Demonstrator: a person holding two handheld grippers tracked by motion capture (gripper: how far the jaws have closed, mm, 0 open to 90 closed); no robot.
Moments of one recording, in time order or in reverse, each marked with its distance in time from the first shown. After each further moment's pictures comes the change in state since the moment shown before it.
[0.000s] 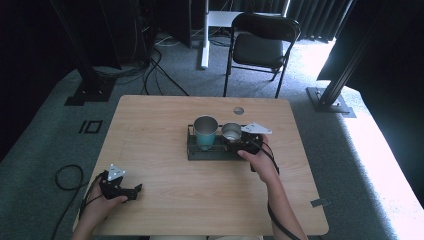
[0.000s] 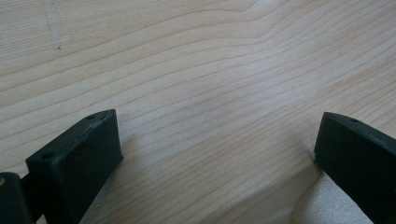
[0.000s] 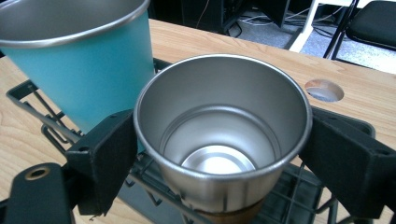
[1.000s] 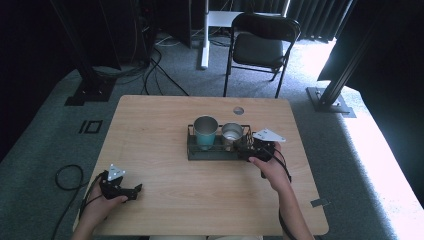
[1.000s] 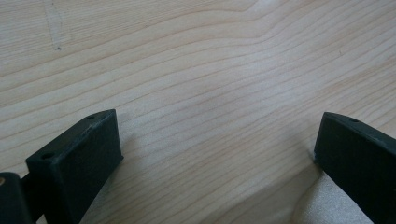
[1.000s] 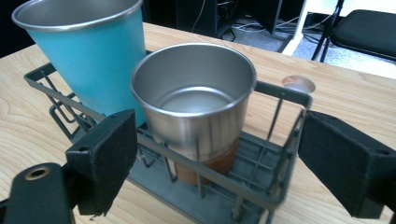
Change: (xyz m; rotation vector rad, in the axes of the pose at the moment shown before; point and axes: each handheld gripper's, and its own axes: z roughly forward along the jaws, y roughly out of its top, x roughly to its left) left arm 0.000 0.000 0.000 0.001 0.000 0.001; right arm -0.012 -0.014 -0.038 -0.034 -0.026 -0.005
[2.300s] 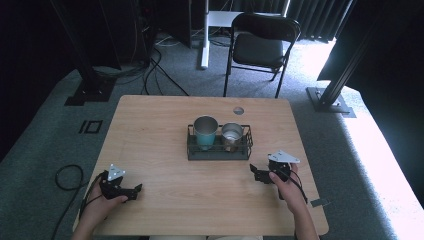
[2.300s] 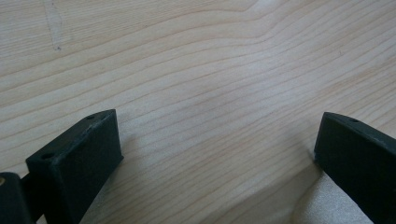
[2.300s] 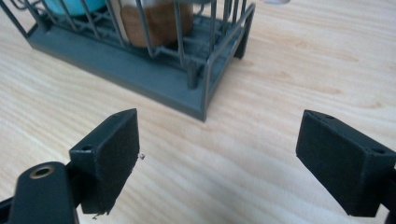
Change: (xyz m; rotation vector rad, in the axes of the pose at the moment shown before) left arm 0.000 0.000 0.000 0.000 0.000 -0.001; right arm -0.028 -0.076 -0.034 0.144 -0.038 -0.004
